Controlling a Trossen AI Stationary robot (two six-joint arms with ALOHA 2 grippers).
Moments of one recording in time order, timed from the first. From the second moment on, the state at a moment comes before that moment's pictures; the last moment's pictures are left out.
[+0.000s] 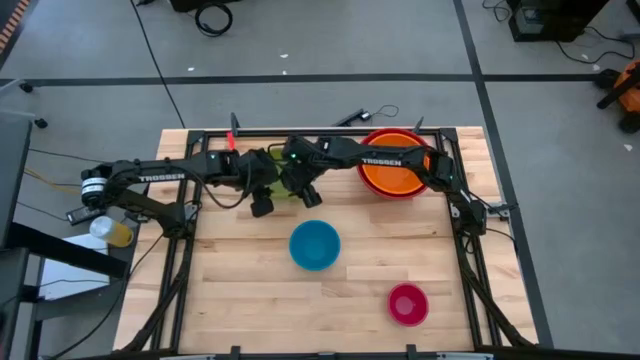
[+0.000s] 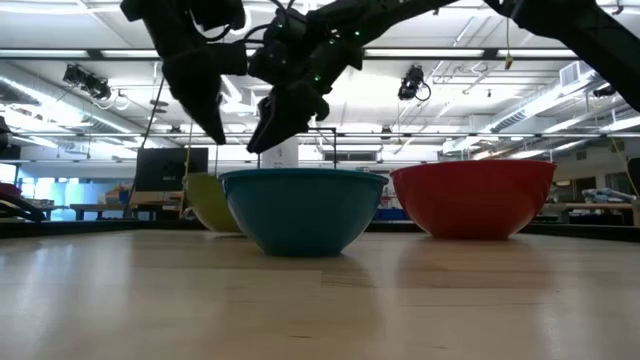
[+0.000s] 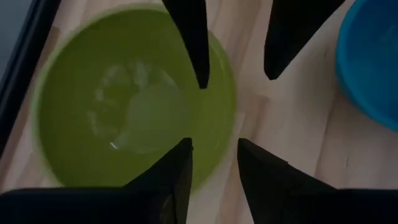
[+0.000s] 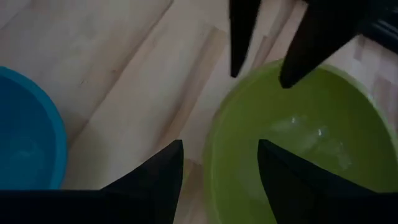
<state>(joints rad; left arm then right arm) 0.25 1.27 1.00 -0.78 -0.12 -0.01 -0.24 2.22 2.00 -0.71 -0.28 -0.66</state>
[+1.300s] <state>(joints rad) 0.24 1.08 1.13 -0.79 -0.32 -0.09 -0.43 1.97 1.94 -0.95 0.15 -0.25</state>
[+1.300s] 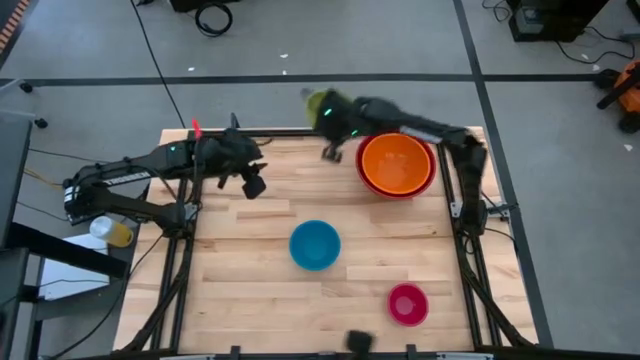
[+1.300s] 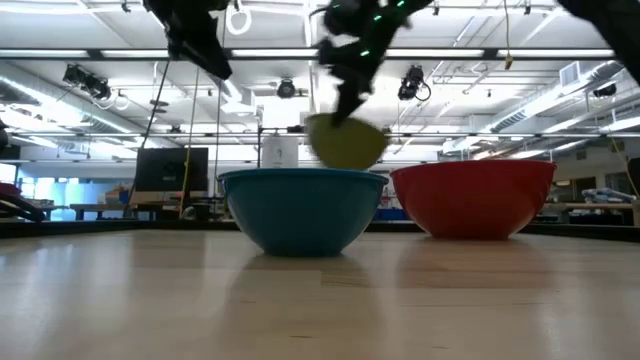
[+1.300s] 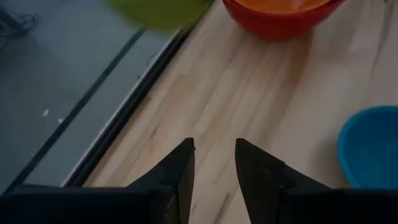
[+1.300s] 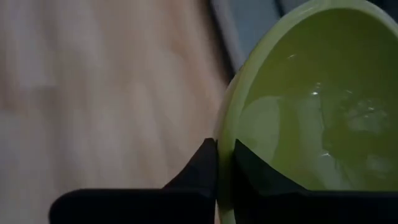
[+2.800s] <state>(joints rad) 0.21 1.35 0.79 -0.31 0.13 -0.26 -0.08 1.67 1.19 -0.32 -0.07 0.51</state>
